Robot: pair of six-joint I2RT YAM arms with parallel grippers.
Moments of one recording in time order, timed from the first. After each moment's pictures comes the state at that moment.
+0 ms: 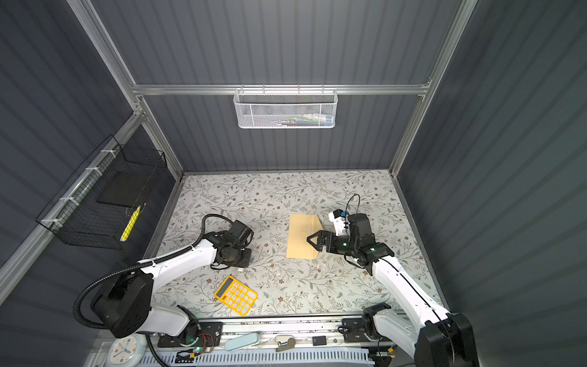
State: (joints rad) left arm -0.67 1.42 0.83 -0.65 -0.06 -0.38; right arm 0.29 1.04 0.64 -0.32 -0.61 0.51
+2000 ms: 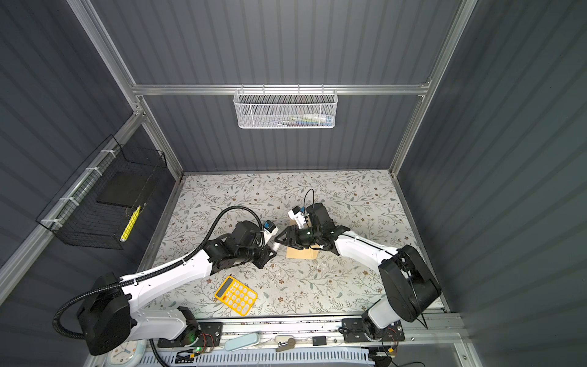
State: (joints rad) left arm -0.83 1.32 0.84 -0.37 0.14 -0.13; right arm 0.59 1.52 0.87 -0.01 -0.76 0.78
